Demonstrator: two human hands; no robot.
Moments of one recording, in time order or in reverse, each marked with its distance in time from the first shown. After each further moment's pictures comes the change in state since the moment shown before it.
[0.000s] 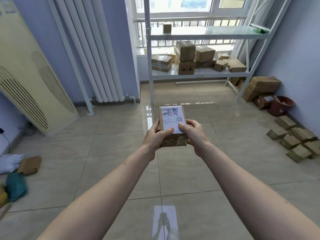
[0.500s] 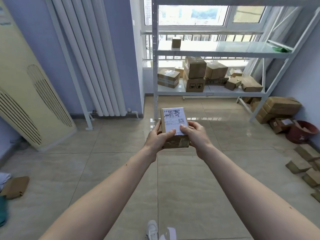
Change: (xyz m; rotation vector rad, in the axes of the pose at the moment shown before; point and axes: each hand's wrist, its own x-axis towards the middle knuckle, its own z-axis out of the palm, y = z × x) left_hand 0.246 0.082 0.001 -0.001 0.036 0.057; right_hand 0.248 -0.081 0.028 -0.026 -0.069 -0.060
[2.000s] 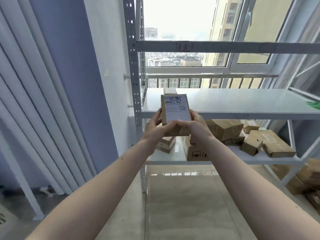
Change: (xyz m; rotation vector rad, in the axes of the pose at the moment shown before) left_hand 0.753 0.264 0.042 0.107 -0.086 0.261; right_hand 0.714 -0.263 0.017 -0.108 -0.117 -0.284
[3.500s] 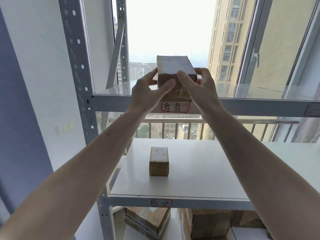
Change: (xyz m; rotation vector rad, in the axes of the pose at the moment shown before) left_hand 0.415 0.201 0.028 0.485 0.334 0.662; right_hand 0.421 -0.146 -0.095 -0.119 0.222 -0.498
